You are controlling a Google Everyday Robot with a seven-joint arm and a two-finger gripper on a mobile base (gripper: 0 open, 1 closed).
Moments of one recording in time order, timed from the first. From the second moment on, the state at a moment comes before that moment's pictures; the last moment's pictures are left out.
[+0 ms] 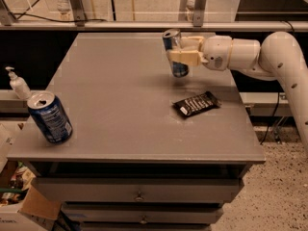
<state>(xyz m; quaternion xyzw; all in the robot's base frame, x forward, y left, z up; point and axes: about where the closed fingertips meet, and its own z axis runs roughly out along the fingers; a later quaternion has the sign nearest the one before) 0.679 -0.080 0.917 -0.59 -0.44 -0.58 0.37</state>
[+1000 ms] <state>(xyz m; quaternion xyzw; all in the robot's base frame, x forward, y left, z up) 0.673 -0.094 0.883 -0.59 -0.40 -0.59 0.38</state>
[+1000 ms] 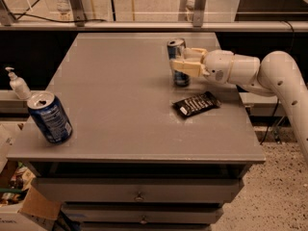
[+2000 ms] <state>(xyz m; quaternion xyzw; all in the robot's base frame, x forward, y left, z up) 0.657 -0.120 0.894 -0.61 -0.40 -0.59 0.36</state>
